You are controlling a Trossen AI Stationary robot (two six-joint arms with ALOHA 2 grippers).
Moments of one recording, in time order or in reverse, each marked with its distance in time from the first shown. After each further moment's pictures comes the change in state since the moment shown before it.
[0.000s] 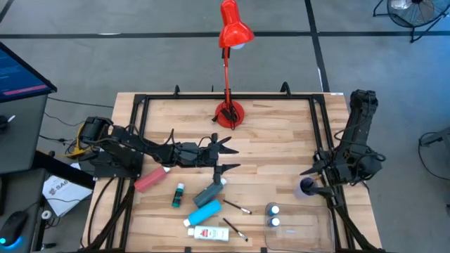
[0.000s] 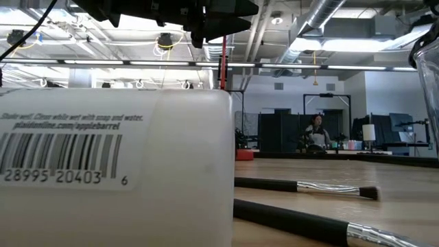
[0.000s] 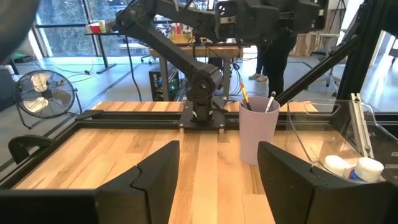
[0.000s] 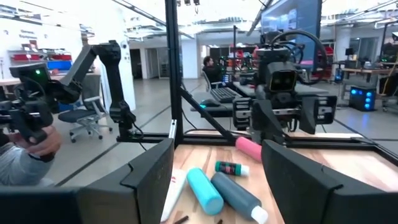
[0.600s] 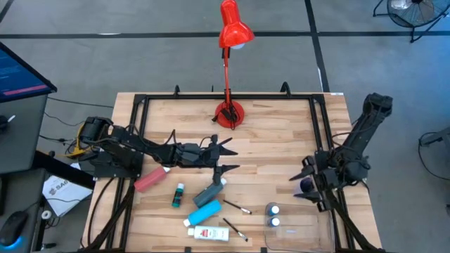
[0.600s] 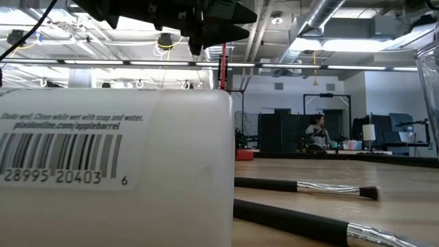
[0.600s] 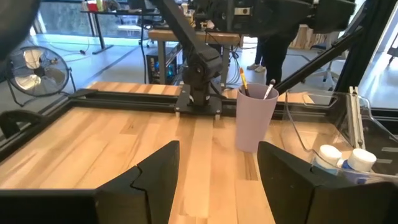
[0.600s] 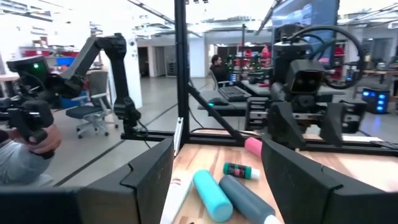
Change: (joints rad) left arm -0.004 0.000 0.000 -0.061 0.002 -0.078; right arm -0.224 0.181 0.000 0.117 -0.255 0.071
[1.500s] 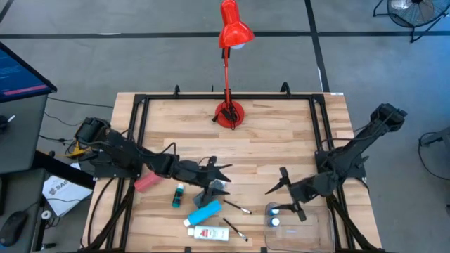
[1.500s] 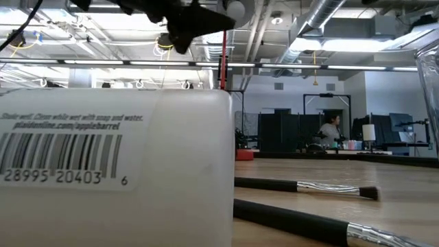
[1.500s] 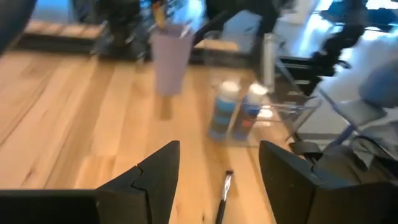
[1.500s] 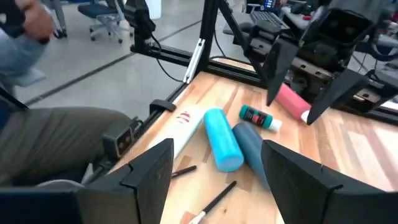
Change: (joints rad) left arm -0.161 -0.044 0.008 -0.245 0.108 -0.156; right arm -0.282 0.333 0.291 -0.397 -0.391 0.058
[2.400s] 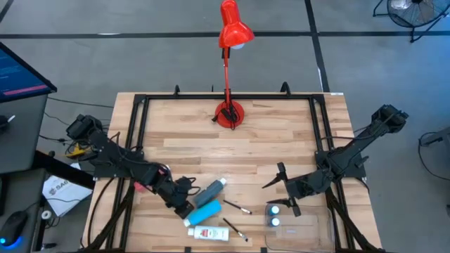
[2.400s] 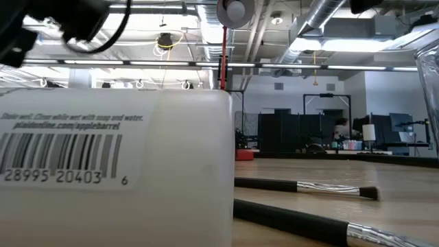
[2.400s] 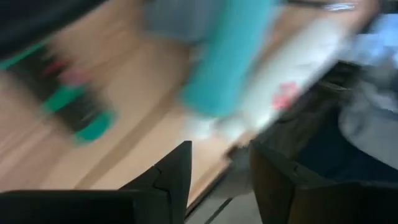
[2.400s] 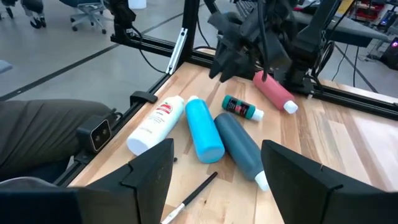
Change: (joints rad) left arm -0.211 -0.107 0.081 -0.906 0.321 -1.251; right arm -0.059 -0.002 0.003 -0.036 0.000 -0.006
